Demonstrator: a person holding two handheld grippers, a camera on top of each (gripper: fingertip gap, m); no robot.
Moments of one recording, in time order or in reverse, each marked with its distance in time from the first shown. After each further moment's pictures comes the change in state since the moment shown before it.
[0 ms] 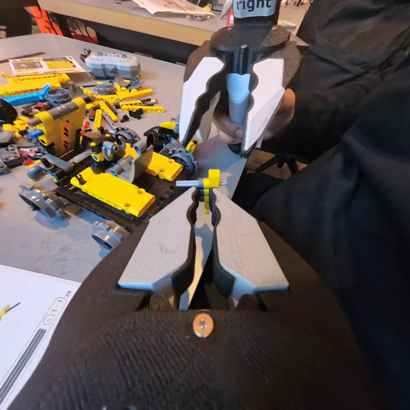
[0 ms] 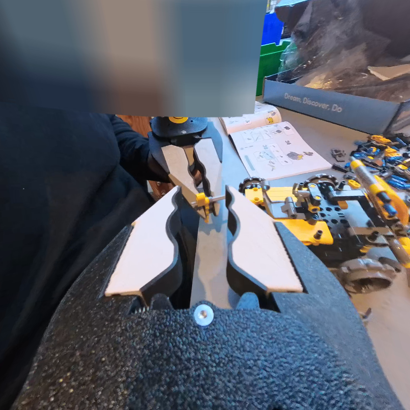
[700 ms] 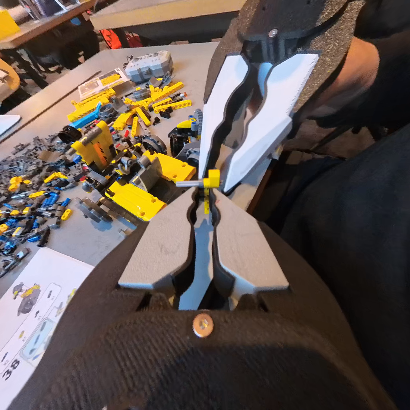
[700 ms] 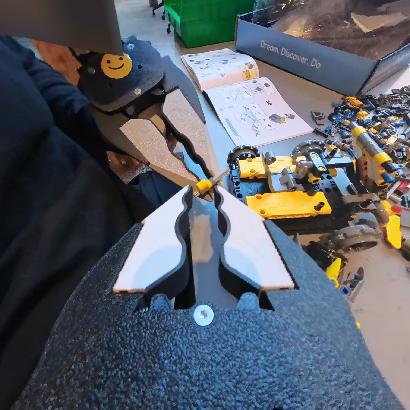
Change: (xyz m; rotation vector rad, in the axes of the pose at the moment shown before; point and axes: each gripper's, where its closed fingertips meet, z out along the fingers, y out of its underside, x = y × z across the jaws) left arm -0.008 -0.001 0.005 -0.106 -0.248 0.226; right arm 0.003 0.029 0.008 -0.192 0.209 -0.044
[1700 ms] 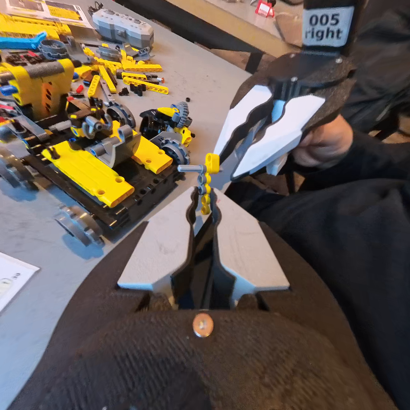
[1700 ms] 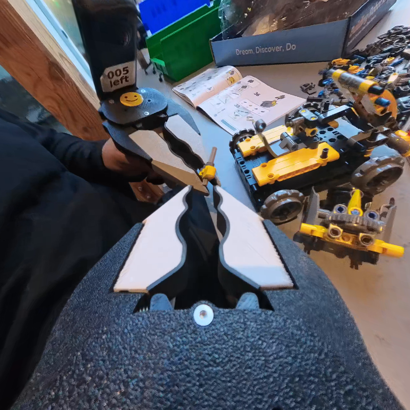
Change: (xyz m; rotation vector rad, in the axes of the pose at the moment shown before) left arm 0.021 -0.002 -0.001 0.020 0.200 -0.416; right arm -0.008 0.007 -0.024 0.099 0.024 0.299
